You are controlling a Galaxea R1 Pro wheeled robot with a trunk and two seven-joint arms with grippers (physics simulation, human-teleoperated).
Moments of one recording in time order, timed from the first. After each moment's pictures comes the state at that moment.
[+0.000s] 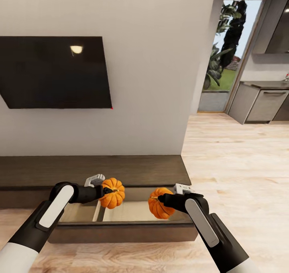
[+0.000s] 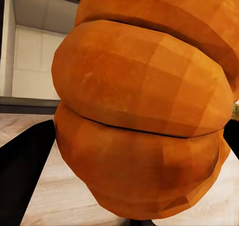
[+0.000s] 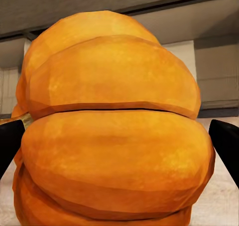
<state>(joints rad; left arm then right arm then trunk) -0.55 0.26 -0.23 -1.28 1.03 0.99 0.31 -0.46 -0.03 0.35 -1.36 -0.84 0.85 -0.52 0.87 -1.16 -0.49</state>
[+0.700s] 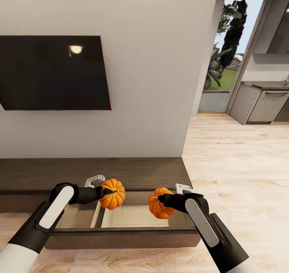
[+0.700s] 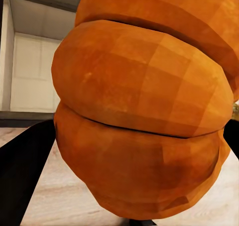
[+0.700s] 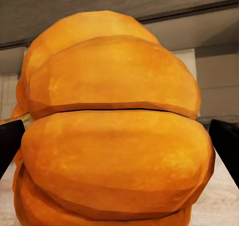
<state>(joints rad) -0.55 0.26 -0.23 -1.28 1.03 0.99 0.31 -0.46 -0.03 0.35 -1.36 -0.84 0.85 -0.52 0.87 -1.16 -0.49</state>
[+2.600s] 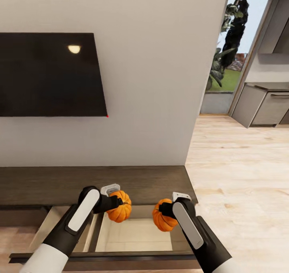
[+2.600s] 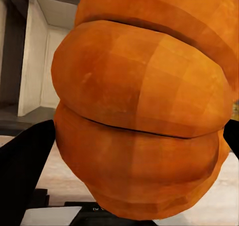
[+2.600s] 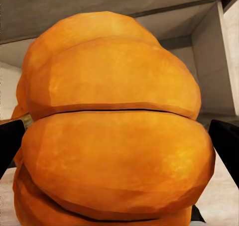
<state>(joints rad) -0.54 0.04 -0.29 -1.22 1.05 0.98 0.76 -0.46 0.07 0.36 -1.24 -0.83 0.84 -0.82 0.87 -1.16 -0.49</state>
